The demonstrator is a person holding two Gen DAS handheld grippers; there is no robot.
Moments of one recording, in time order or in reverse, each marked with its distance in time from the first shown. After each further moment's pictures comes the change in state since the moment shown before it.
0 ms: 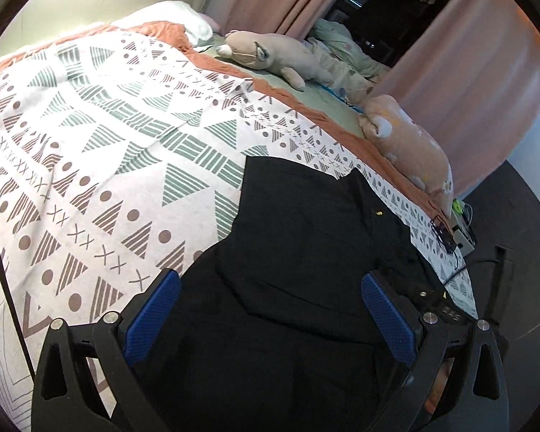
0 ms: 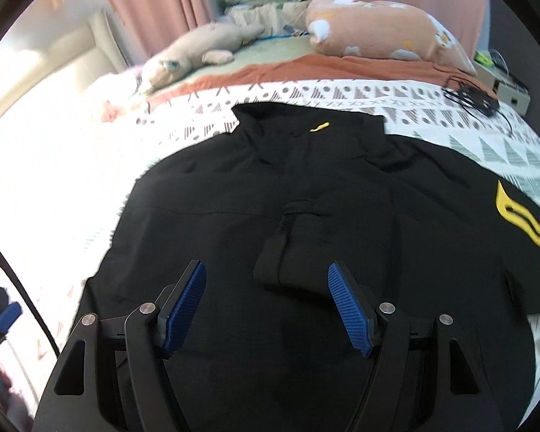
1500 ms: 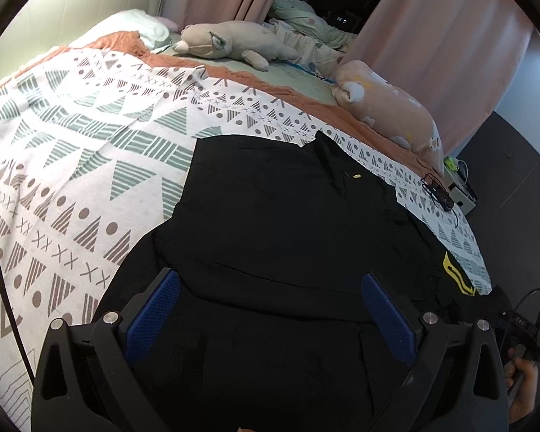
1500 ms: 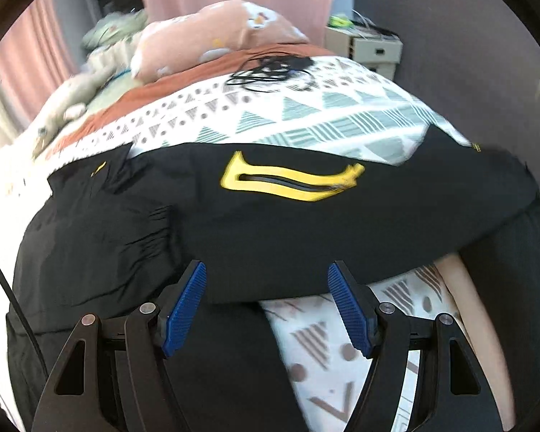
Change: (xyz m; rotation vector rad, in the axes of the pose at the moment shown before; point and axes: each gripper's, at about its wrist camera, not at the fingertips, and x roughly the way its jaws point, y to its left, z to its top) left arm 0.022 -0.074 -0.032 0.190 0.043 0.008; right arm -0.071 -0.217 -0.058 0.383 -0.066 -0.270
